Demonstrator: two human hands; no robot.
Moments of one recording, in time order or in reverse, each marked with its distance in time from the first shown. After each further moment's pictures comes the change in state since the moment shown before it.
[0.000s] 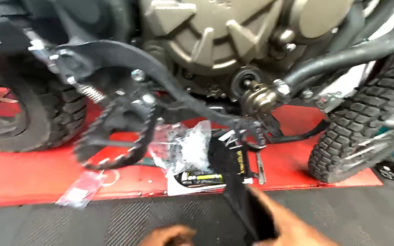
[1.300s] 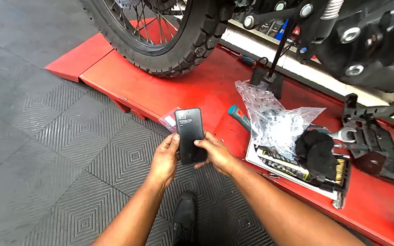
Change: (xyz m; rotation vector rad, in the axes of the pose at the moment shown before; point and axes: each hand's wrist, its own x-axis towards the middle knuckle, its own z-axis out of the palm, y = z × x) left_hand -0.084 -0.109 -0.078 -0.798 1.200 0.141; right_hand 0.239 -0.090 0.280 0.667 -0.474 0.082
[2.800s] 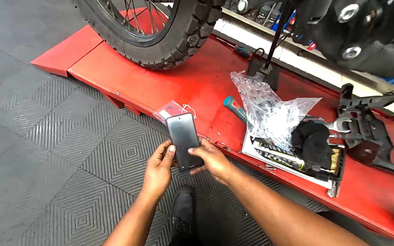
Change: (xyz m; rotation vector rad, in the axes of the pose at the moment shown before) left_hand -0.044 -0.015 -0.014 0.343 0.046 0.071; right_hand -0.039 0.012 0.019 -0.038 0.073 0.100
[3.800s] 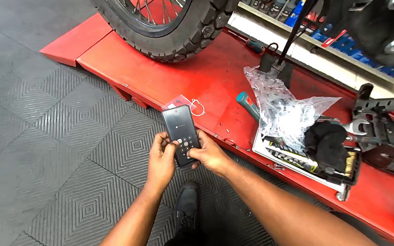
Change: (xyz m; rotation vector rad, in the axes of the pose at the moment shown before) left_hand 0.011 0.001 -0.011 0.025 0.117 0.118; right_hand 0.033 0.008 0.021 -0.144 -0.056 -0.081
